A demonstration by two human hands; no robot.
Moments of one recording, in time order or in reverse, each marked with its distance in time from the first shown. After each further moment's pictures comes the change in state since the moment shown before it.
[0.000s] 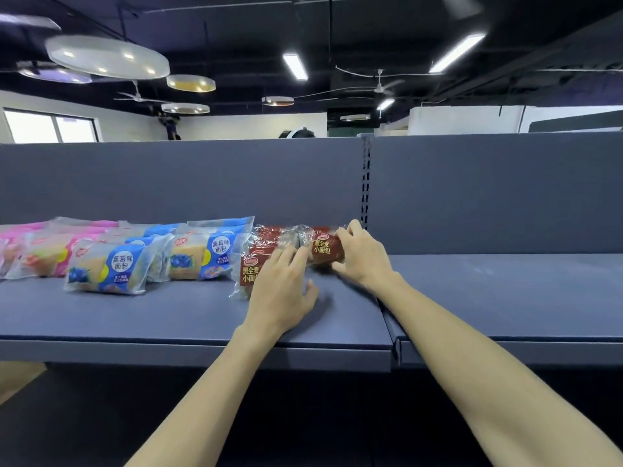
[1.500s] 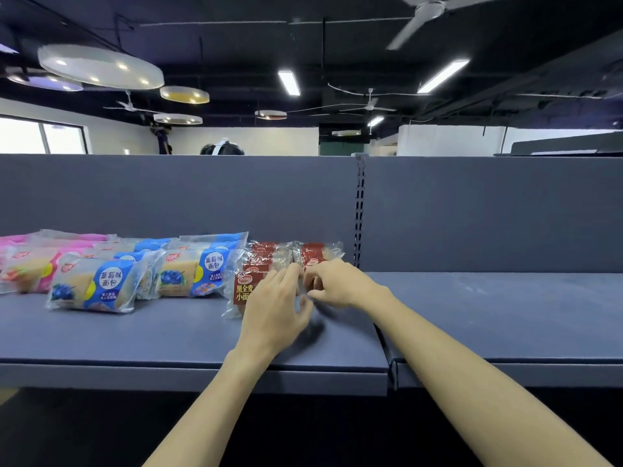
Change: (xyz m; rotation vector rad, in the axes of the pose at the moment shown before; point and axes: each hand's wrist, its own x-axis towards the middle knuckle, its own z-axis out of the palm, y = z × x) left_hand -0.002 0.002 -0.002 -0.118 0.066 -0.045; right_hand 0.001 -0.028 -0.017 0.140 -0.364 -0.163
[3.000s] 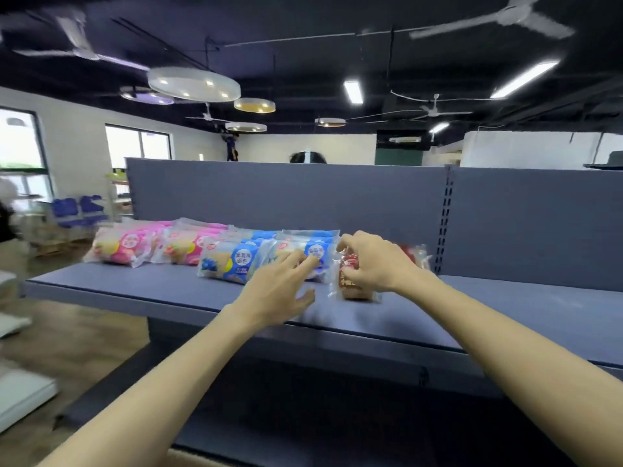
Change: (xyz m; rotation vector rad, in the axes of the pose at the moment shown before) left_hand -0.043 -0.090 -0.153 0.340 -0.278 0.135; right_hand -0.015 -0.148 -0.040 -0.089 0.173 -0.067
